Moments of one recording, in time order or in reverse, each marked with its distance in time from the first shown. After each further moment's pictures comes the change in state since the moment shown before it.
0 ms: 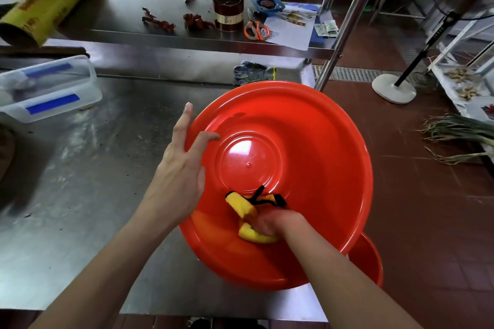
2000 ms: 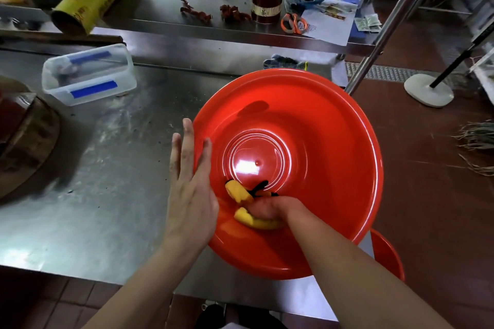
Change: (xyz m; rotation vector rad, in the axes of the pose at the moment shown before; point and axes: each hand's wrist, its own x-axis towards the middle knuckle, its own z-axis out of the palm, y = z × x) left_hand -0.054 -0.028 0.008 0.145 0.286 -0.127; right_hand 0.019 -0.059 0.001 -0.177 -0.155 -0.184
